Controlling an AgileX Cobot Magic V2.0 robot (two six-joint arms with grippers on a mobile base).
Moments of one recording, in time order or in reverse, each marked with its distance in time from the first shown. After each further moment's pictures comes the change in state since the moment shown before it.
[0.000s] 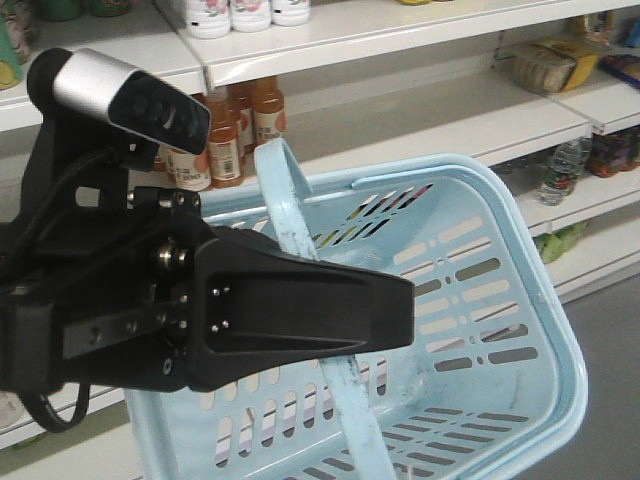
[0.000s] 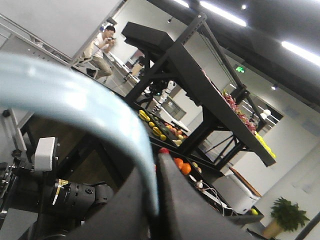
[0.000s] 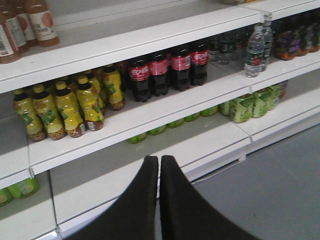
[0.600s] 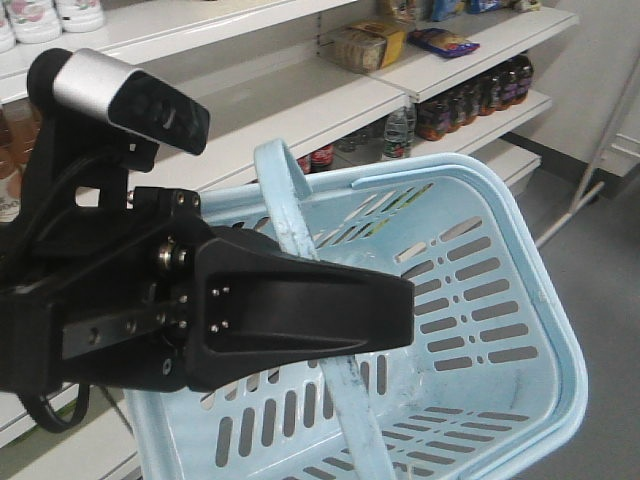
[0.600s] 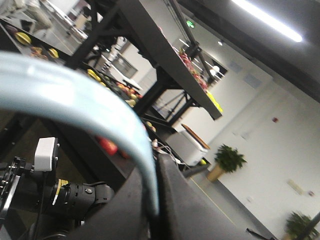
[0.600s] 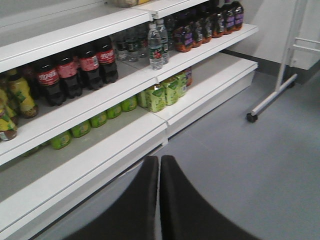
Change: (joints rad) left arm 0.000 0.000 0.000 0.000 0.000 0.000; right arm 0.000 0.000 0.000 0.000 0.000 0.000
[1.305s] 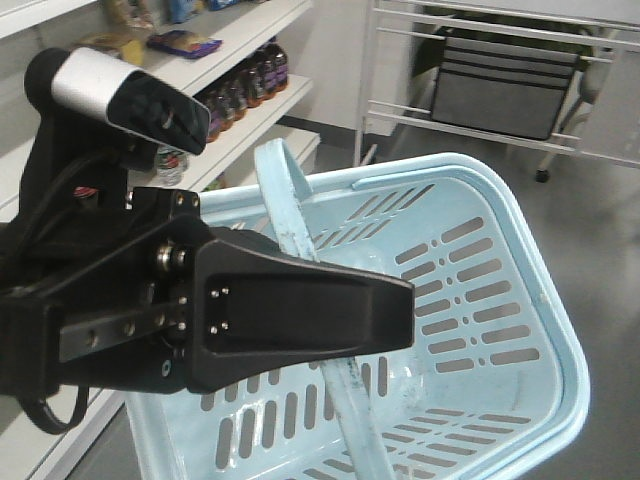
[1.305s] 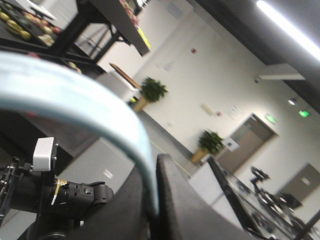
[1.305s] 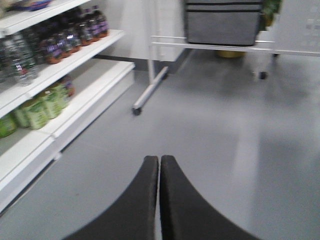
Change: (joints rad) left arm 0.000 -0.002 0.000 0.000 0.000 0.000; right arm 0.000 0.000 0.000 0.000 0.000 0.000
